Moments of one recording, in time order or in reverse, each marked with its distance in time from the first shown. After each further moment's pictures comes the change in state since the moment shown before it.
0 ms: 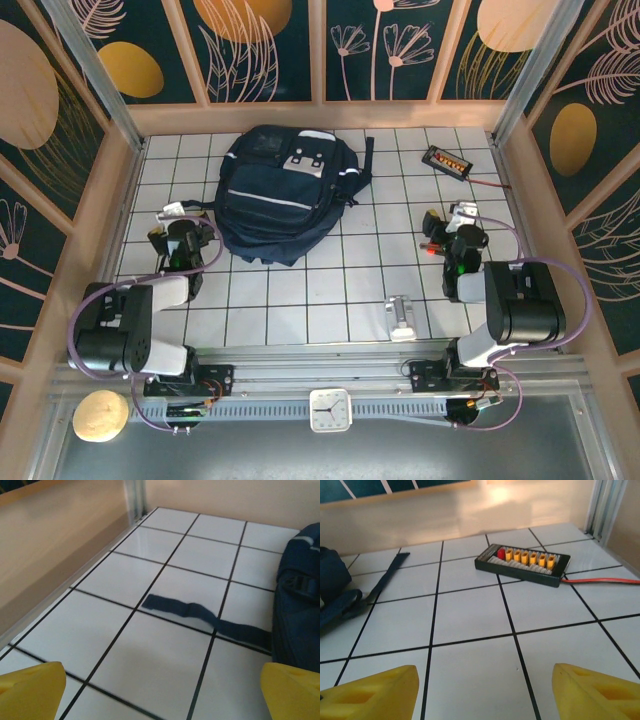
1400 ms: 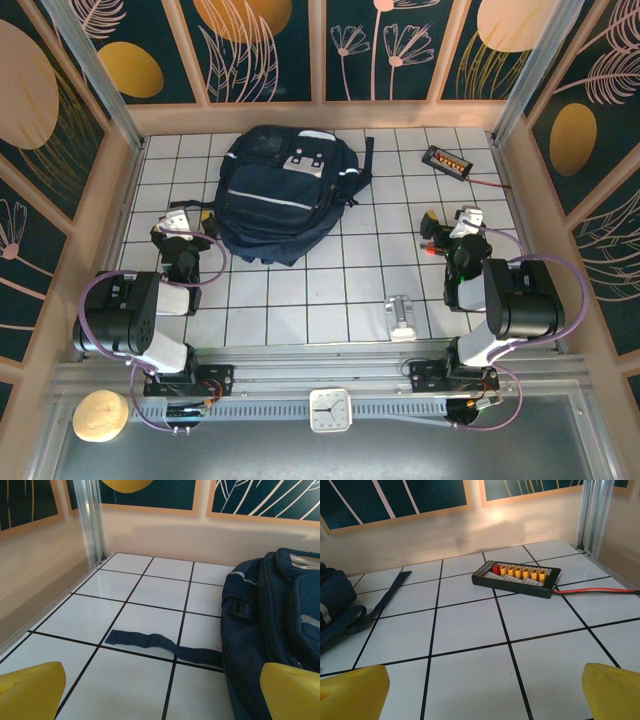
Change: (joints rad) left arm 0.040 0.089 -0.150 0.468 0.208 0.090; right arm -0.024 0.031 -0.069 0.177 -0.013 0.025
